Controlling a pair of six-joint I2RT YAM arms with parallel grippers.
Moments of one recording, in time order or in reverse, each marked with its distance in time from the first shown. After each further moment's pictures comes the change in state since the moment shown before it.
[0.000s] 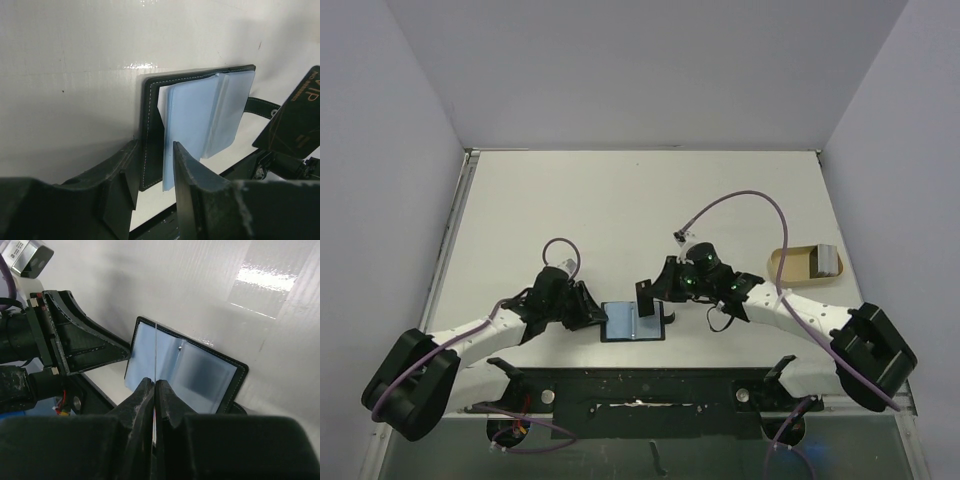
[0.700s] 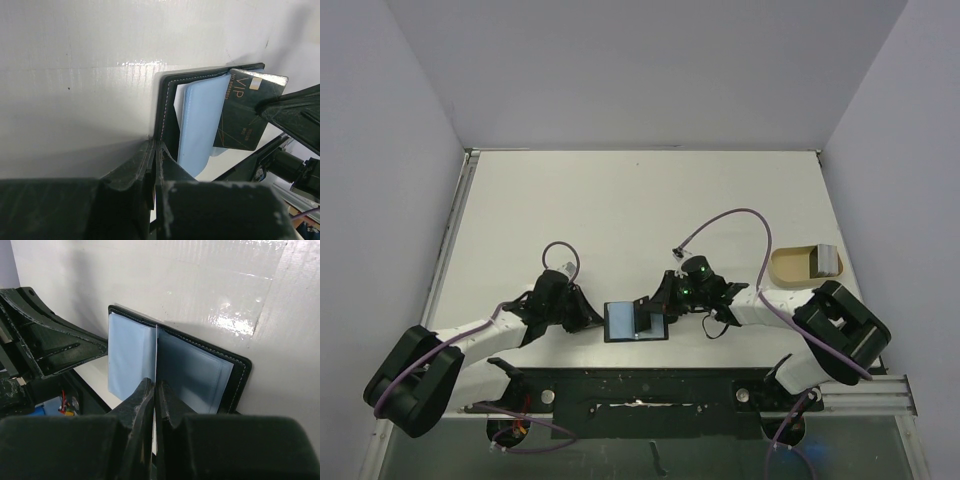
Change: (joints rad) left arm -0.004 0.028 -0.040 0.070 0.008 -0.026; right arm 0.018 0.203 -0.121 0.243 -0.075 0.157
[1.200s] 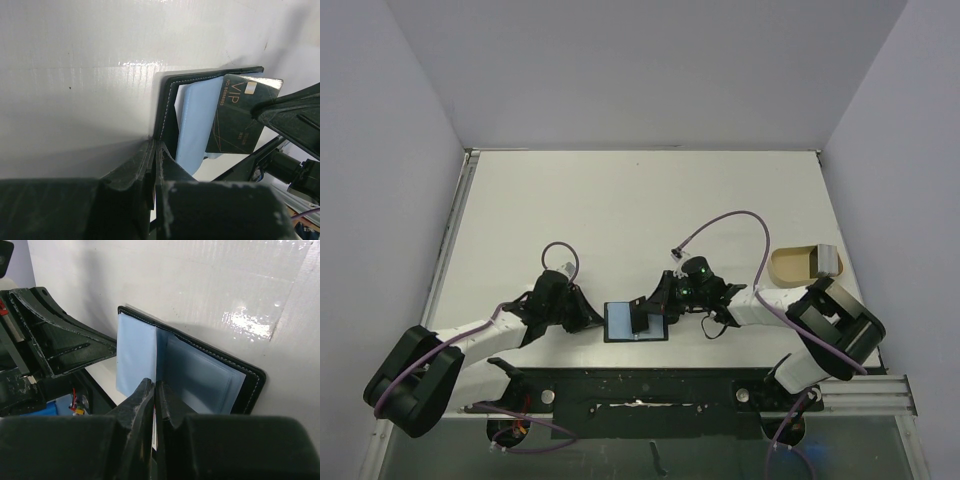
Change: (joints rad) left arm 0.000 0.000 -0.005 0.008 0.000 -0.015; right arm -0.002 0.032 -0.019 0.098 -0.035 0.038
